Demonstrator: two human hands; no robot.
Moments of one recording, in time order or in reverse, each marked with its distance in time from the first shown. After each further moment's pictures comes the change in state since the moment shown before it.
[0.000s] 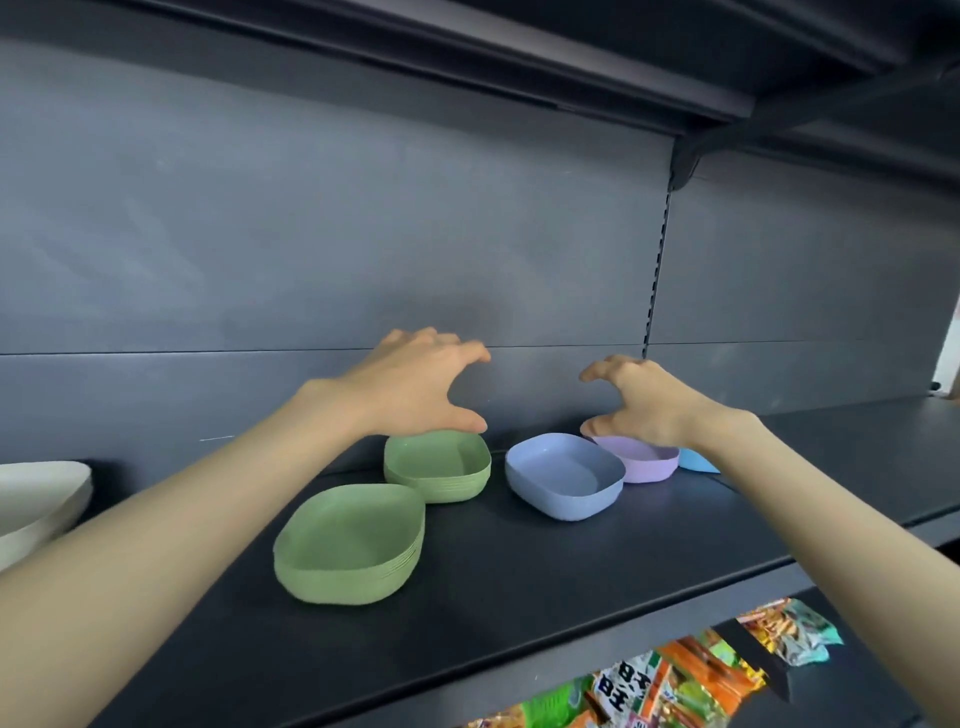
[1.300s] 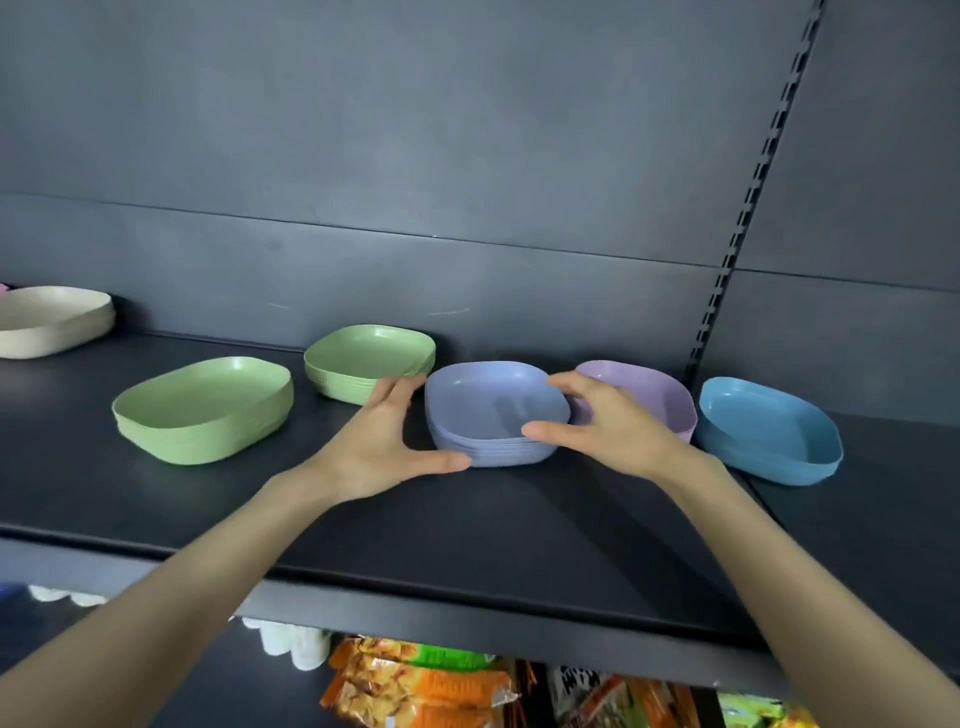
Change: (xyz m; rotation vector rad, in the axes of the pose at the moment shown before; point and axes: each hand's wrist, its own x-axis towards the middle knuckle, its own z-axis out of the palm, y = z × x) left_hand 0.054 0.120 0.192 -0.591 0.065 -0.755; right_hand 0.072 0.181 0.118 0.504 -0.320 -0.371
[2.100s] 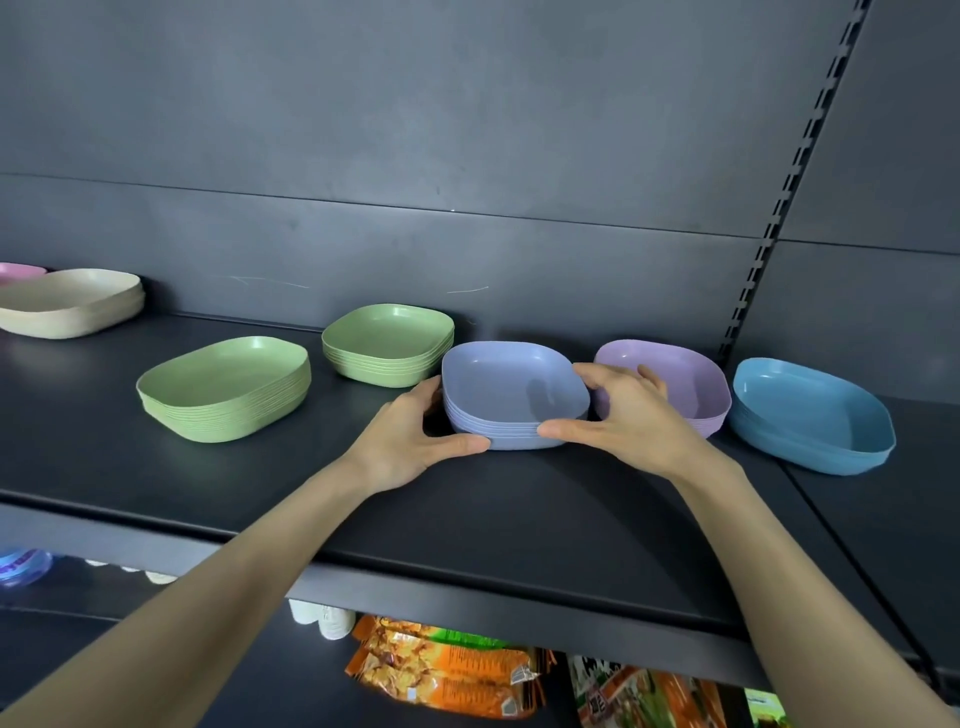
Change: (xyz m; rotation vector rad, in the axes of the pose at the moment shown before) left_hand 0.005 -0.011 0.018 -0.226 -0.003 -0.035; right_hand 0.010 0.020 0.015 -0.081 0.095 -0.154
